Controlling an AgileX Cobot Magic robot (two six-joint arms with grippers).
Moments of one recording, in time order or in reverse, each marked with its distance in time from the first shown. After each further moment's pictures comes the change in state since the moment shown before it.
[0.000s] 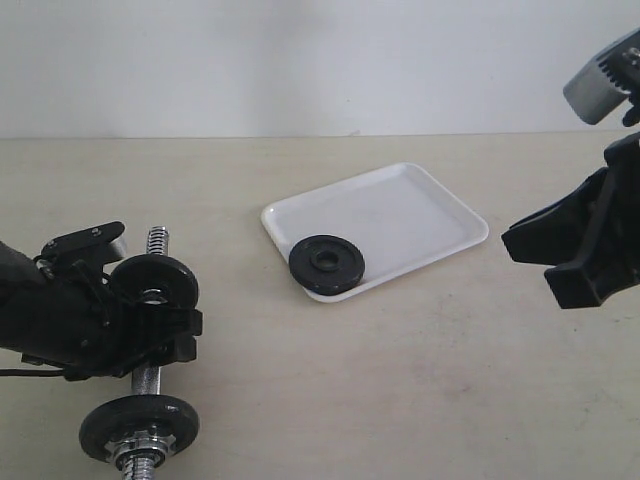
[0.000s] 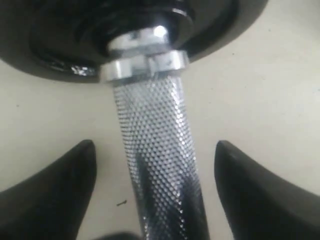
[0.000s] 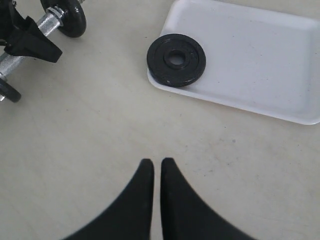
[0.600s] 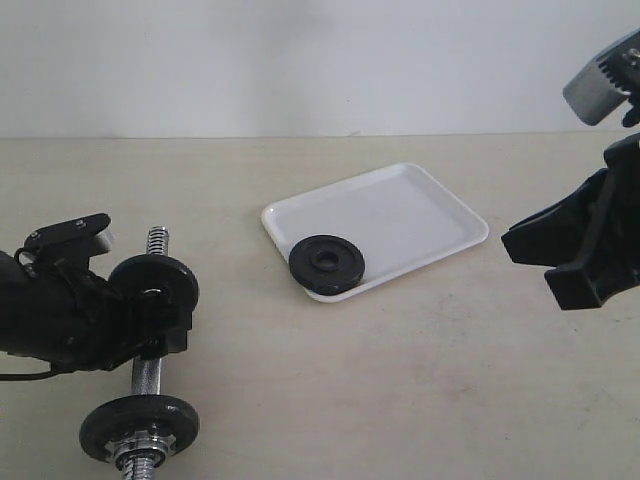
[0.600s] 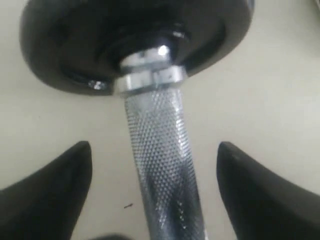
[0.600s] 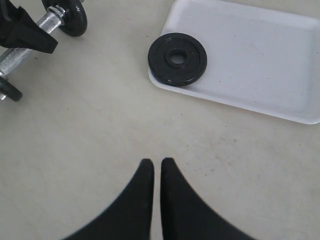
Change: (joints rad) left arm 0.000 -0.061 0.026 0.015 -0.036 0.000; right arm 0.000 0.000 0.000 0.000 0.002 0.000
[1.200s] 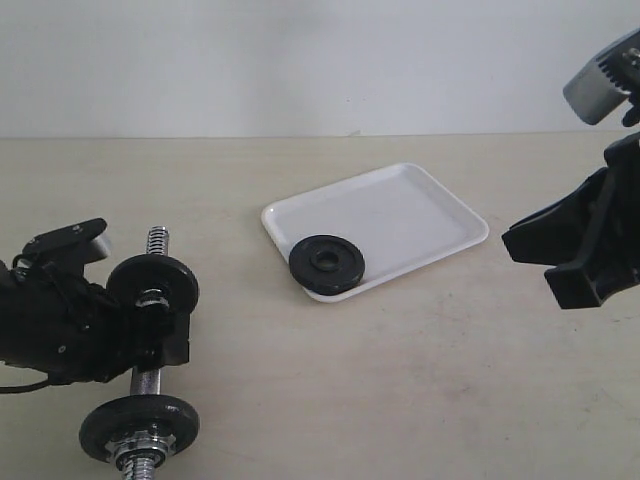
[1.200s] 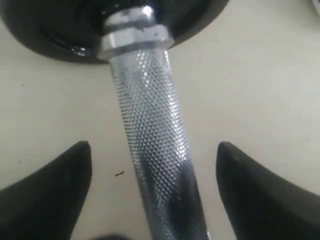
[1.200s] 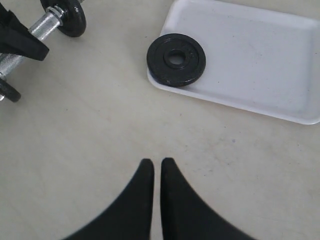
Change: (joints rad) left arm 0.009 -0.026 0.024 0.010 0.070 0.000; right arm 0.000 0.000 0.000 -0.002 -0.002 -0.002
